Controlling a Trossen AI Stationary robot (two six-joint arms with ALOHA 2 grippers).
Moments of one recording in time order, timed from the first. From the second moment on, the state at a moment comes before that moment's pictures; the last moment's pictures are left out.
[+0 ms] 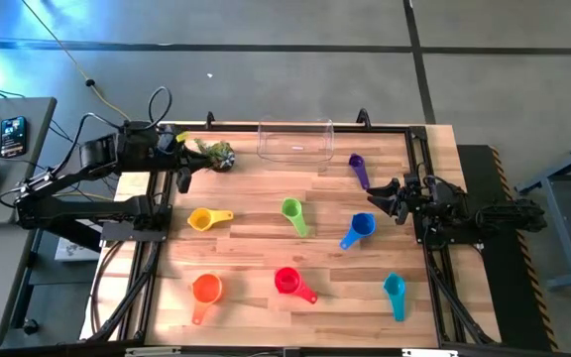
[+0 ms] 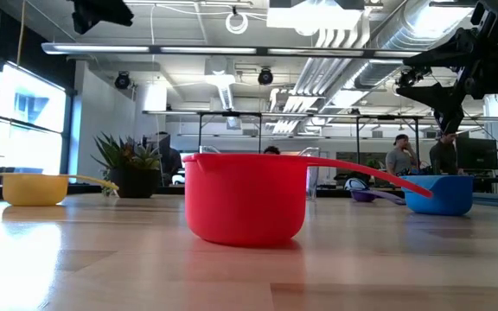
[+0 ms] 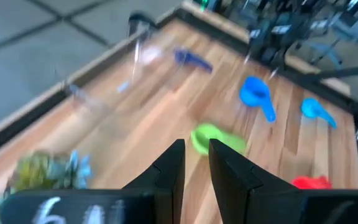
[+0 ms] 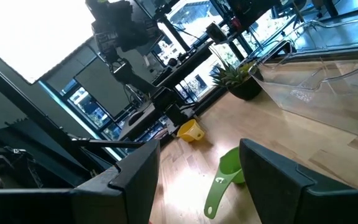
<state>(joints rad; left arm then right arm) 0.35 0.73 1.03 -0.84 0.00 -0.29 -0.02 0.01 0.01 0.05 0.15 0.67</state>
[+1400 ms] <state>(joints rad) -0.24 0.95 1.03 -1.13 0.38 -0.86 -0.02 0.01 0.01 0.04 0.15 0.67</state>
